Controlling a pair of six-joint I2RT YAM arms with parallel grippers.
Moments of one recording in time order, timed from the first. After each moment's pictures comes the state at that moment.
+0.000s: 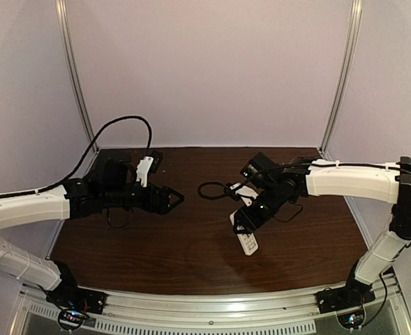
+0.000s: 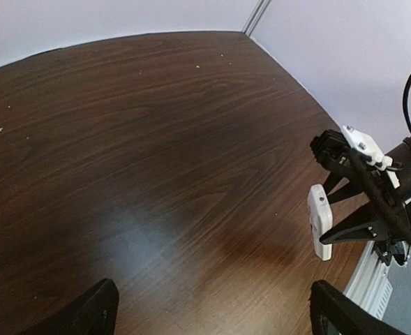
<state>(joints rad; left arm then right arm) -0.80 1.23 0.81 -0.09 0.15 -0.38 0.88 1.61 1.21 -0.73 -0.18 0.21</state>
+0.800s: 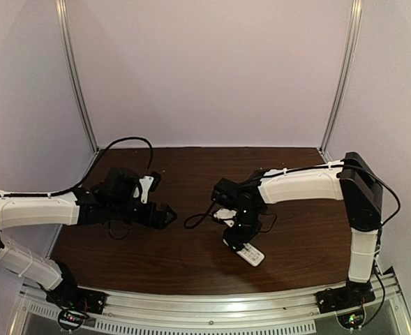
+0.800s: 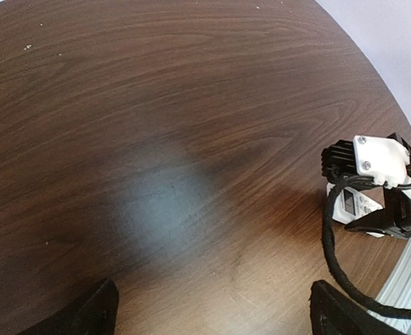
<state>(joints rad) -0.77 1.29 0.72 -0.14 0.06 -0.40 0.96 1.97 1.41 -0.93 -0.06 0.16</state>
